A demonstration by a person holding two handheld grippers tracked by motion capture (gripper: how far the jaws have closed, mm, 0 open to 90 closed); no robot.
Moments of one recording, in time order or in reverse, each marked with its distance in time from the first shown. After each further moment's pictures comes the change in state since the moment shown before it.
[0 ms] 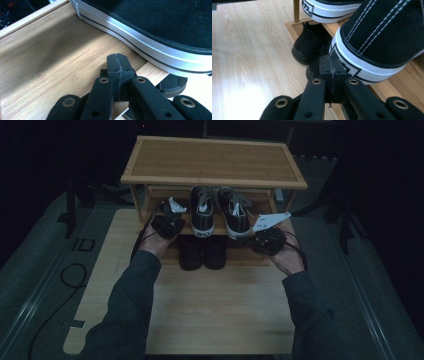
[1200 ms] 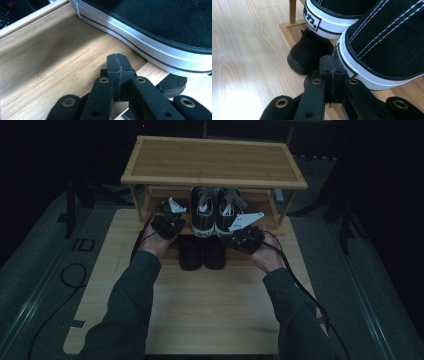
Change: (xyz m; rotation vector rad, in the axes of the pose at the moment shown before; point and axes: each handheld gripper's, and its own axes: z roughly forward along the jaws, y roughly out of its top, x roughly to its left) left arm 0.000 -0.001 0.000 -0.008 -0.001 -0.005; right arm 0.016 0.024 0.044 0.034 -0.051 -0.033
